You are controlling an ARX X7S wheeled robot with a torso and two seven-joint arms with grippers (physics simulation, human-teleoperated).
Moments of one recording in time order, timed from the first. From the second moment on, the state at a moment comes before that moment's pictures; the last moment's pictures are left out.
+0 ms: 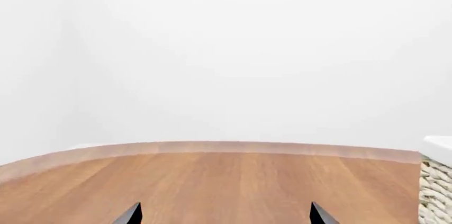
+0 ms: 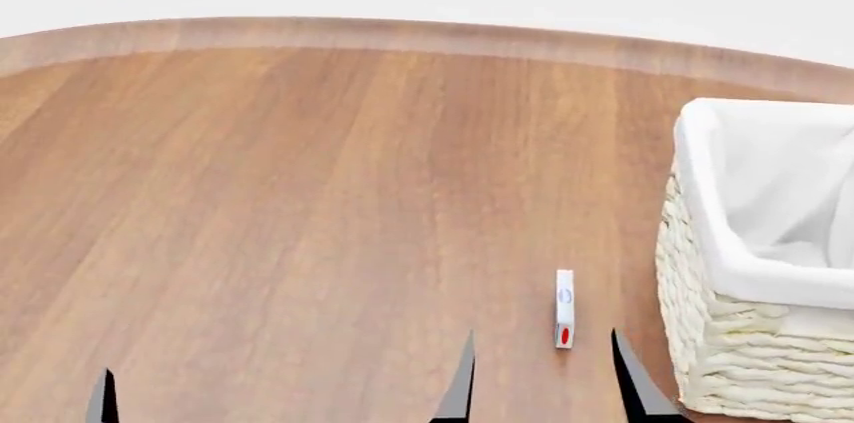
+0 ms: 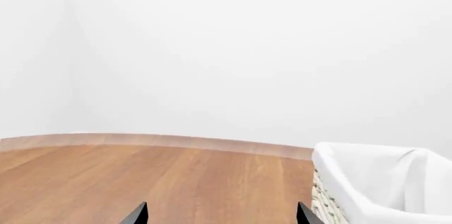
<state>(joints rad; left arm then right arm) 0.23 -0.29 0.08 0.66 -0.24 -0.17 -0.21 -0.04 0.19 -0.23 -0.70 0.12 0.44 0.28</state>
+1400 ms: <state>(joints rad) 0.56 -0.31 -0.09 0.08 -0.34 0.26 -0.08 -0.03 0.22 -0.24 -0.63 0.18 0.42 0.31</state>
